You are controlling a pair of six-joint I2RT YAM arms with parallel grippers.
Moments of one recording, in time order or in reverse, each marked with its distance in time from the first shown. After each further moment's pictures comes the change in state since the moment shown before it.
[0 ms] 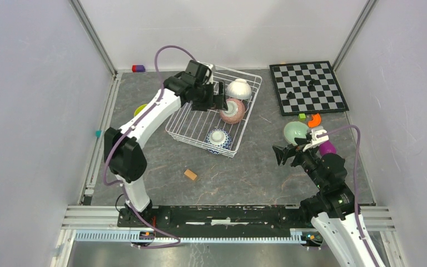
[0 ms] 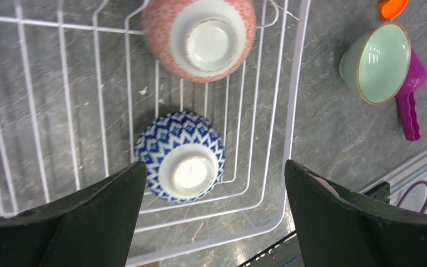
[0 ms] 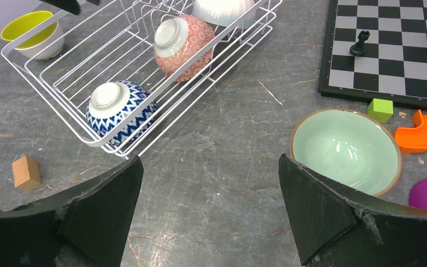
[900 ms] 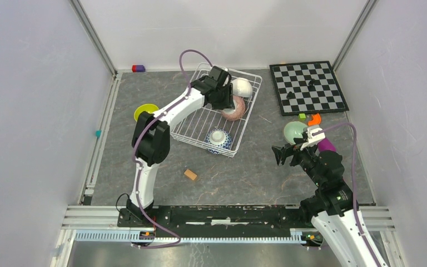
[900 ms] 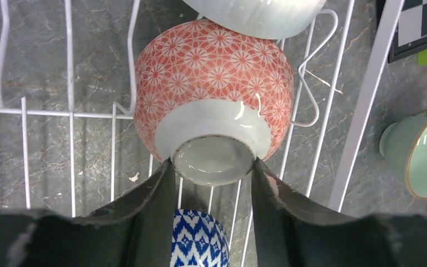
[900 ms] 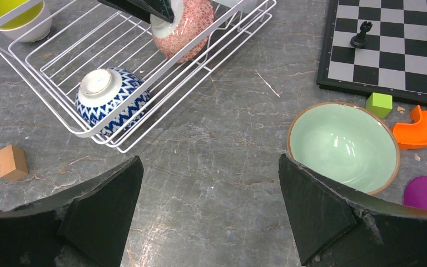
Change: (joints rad) left arm -0.079 0.353 0.165 0.187 -0.151 -0.070; right arm 0.000 0.045 0.001 -0.004 -0.010 -0.036
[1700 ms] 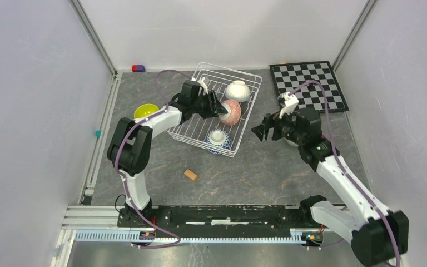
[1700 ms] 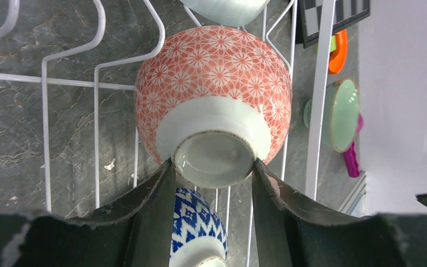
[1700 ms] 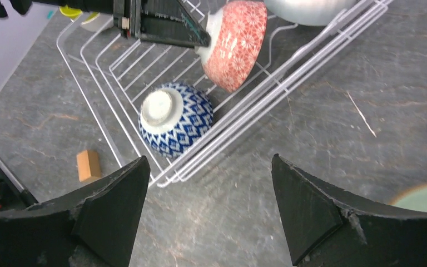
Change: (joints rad) left arm 0.138 -0.261 -0.600 0.573 0.348 -0.144; right arm 0.000 0.609 0.263 0.183 -0.244 0.088
